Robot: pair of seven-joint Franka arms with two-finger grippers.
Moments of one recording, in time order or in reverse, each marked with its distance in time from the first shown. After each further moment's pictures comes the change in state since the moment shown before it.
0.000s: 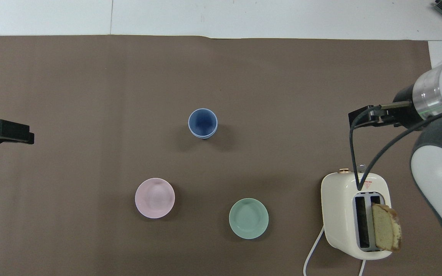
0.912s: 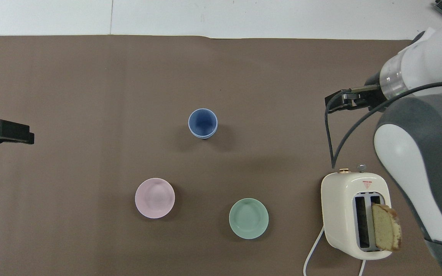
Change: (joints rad) left arm 0.000 0.000 0.000 0.000 0.000 0.000 0.000; right arm 0.041 0.108 0.000 0.086 0.004 0.052 -0.012
